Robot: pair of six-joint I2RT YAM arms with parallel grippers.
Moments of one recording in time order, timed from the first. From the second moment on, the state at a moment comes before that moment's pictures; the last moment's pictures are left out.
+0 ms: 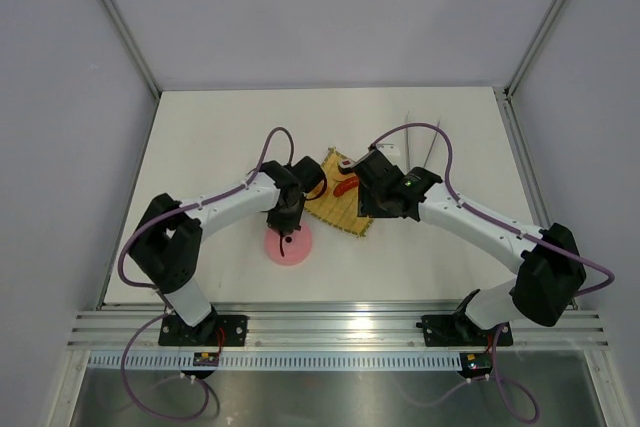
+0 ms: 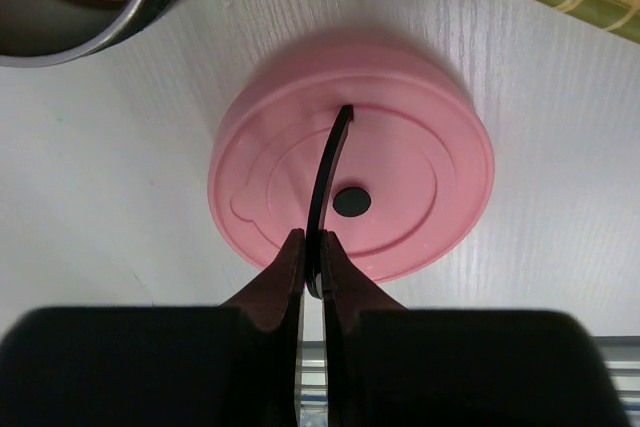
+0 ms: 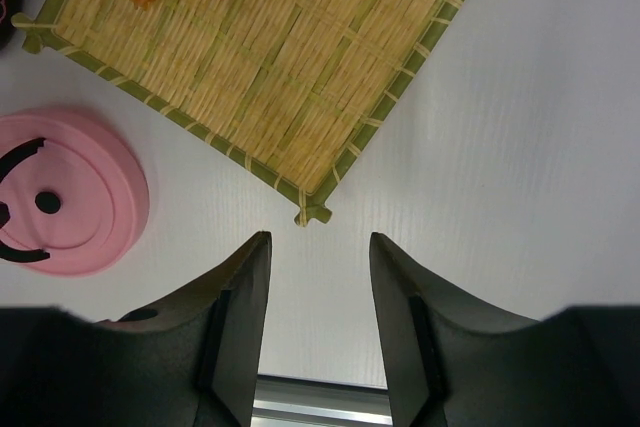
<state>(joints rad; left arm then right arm) -0.74 1.66 1.20 -0.96 -0.21 -0.52 0.78 1.44 1.15 -0.74 0.29 0.70</state>
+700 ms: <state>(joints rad) -0.85 1.81 1.32 -1.08 -0.40 -0.59 0.78 1.41 1.09 -0.72 0.29 0.73</state>
